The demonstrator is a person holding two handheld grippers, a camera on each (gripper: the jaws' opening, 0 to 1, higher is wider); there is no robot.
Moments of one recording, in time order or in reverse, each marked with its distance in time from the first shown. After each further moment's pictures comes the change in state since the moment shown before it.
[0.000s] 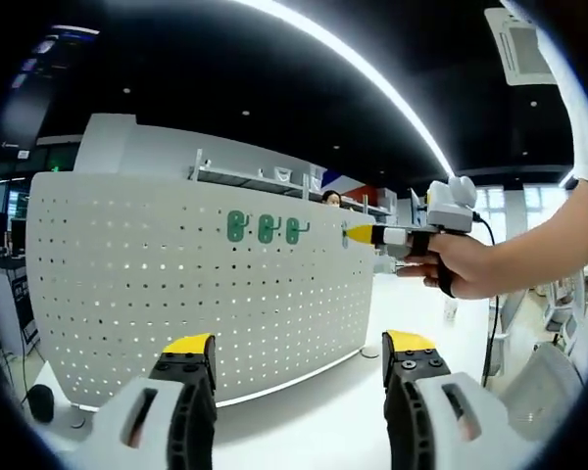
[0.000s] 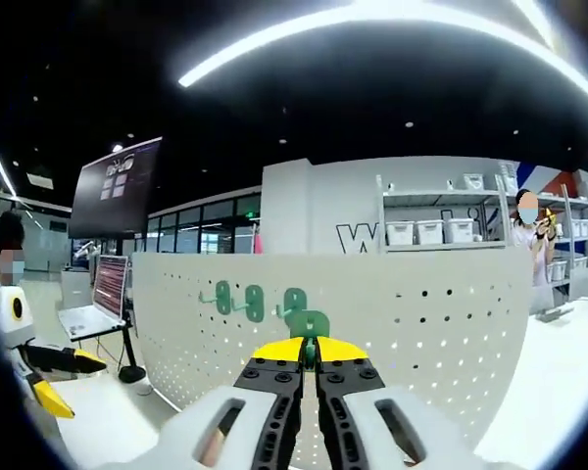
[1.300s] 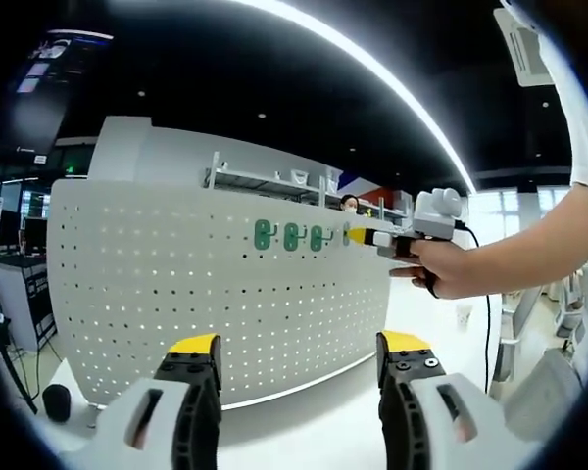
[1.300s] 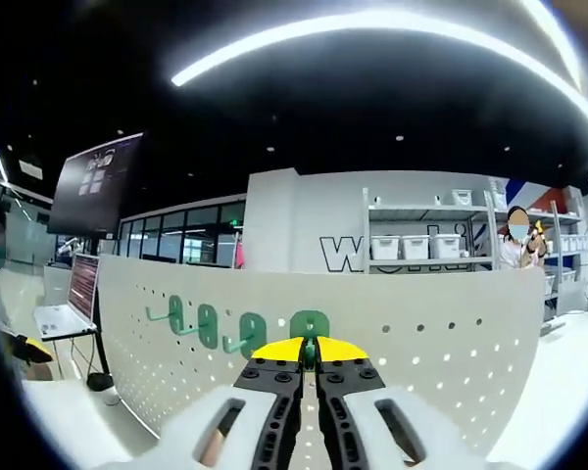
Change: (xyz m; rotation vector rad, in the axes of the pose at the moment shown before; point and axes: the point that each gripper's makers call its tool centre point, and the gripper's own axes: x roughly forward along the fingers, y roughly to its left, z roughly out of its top) left arm -0.012 0.021 0.011 -0.002 -0.005 0.074; right arm 0.046 -0.026 0.006 -0.039 -0.050 -0.072
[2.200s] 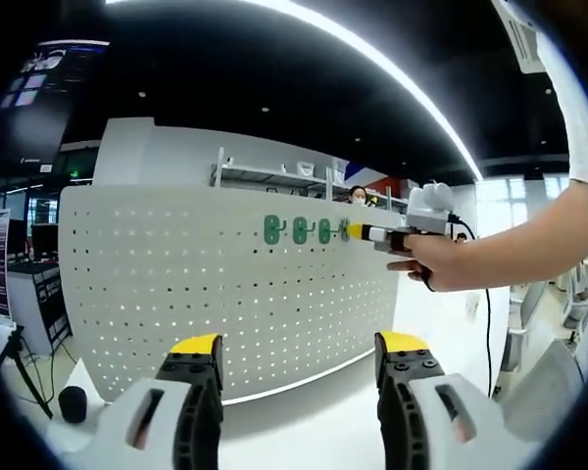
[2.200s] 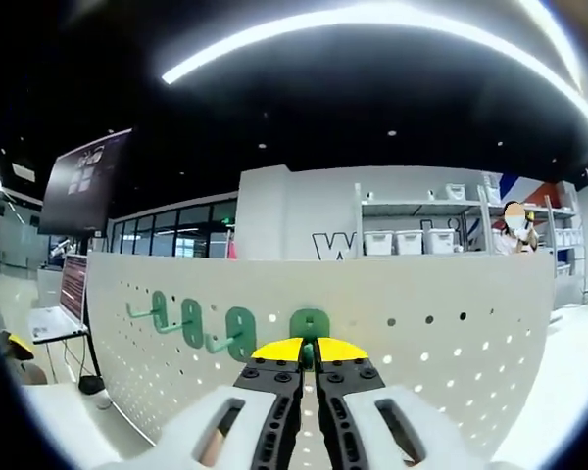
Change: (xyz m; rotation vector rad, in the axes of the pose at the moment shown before) left arm -0.009 0.008 -0.002 0.028 0.040 0.043; right arm 0.016 -0.001 -0.011 0.002 0.016 -0.051
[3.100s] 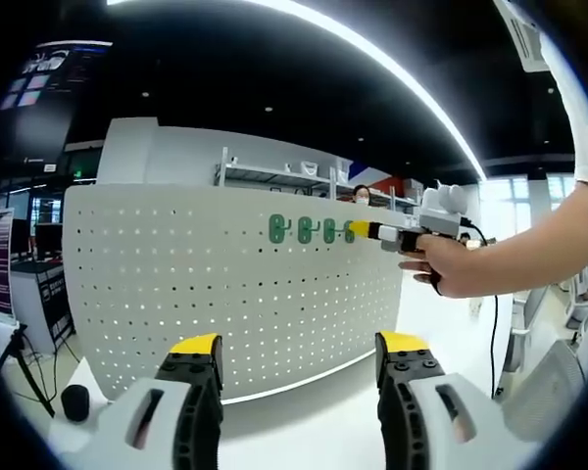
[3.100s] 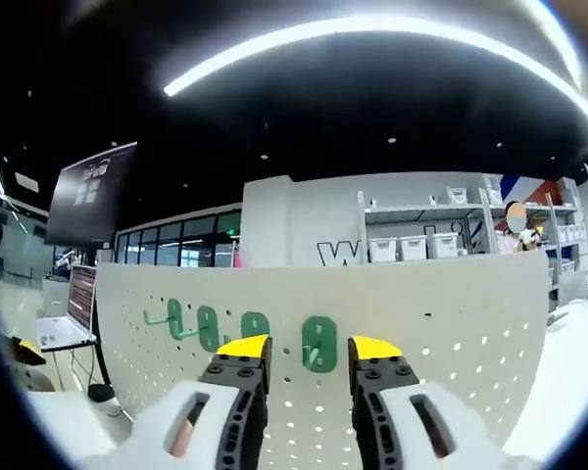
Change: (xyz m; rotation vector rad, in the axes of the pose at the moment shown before) left arm -0.001 0.003 0.000 -0.003 -0.004 0.014; right arm -0.016 0.003 0.006 0.064 -0.049 0.046
